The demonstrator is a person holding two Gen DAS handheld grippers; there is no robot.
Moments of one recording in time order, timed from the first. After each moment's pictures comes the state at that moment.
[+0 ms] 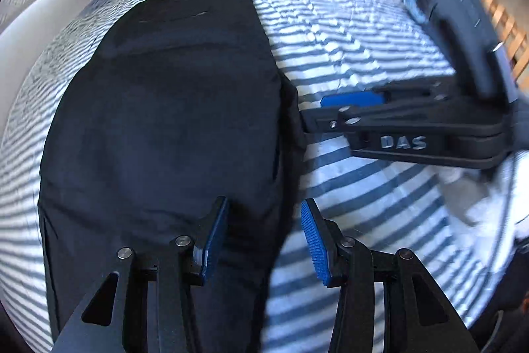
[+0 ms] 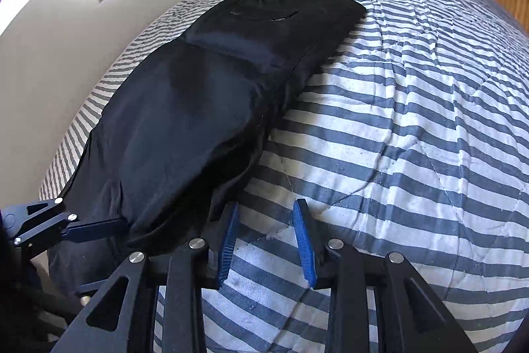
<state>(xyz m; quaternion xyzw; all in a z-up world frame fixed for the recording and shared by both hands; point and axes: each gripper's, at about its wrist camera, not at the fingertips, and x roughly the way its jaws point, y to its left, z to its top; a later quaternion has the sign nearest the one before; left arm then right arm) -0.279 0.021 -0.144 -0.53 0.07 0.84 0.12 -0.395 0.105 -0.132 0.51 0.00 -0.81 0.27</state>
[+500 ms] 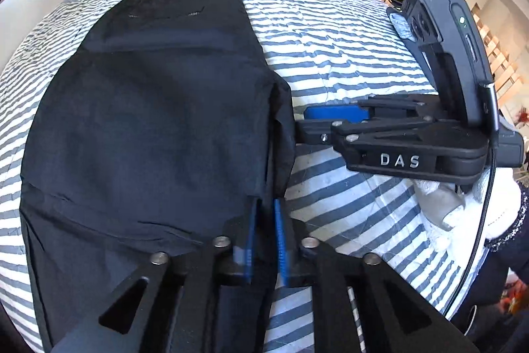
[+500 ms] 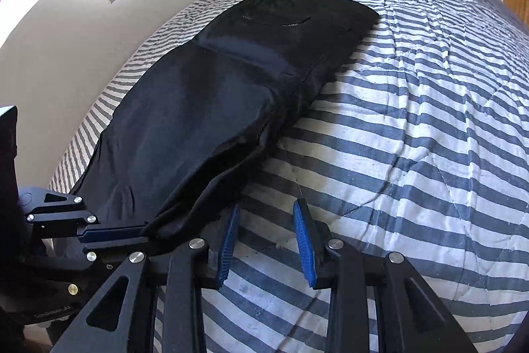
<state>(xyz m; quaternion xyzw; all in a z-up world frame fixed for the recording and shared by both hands) -0.284 -0.012 -0.141 -0.53 0.00 0.83 0.17 -0.396 0.102 -0.129 0.51 -0.01 -0.81 0.29</state>
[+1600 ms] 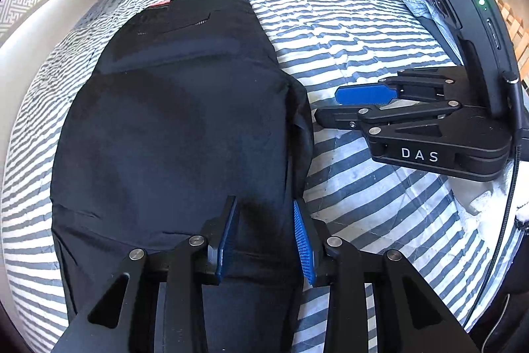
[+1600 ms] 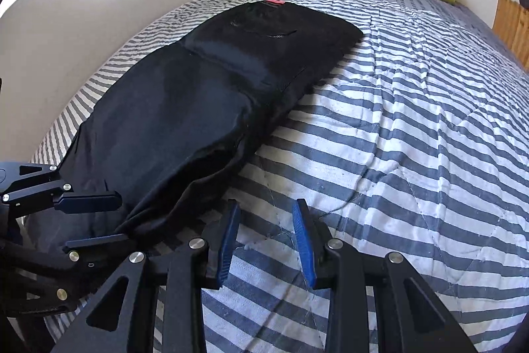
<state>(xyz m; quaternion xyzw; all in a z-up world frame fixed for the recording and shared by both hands) -0.286 0.002 -0.142 -0.52 0.08 0.84 0.13 -0.388 0.103 -0.125 0.47 0.05 -0.84 0.26</state>
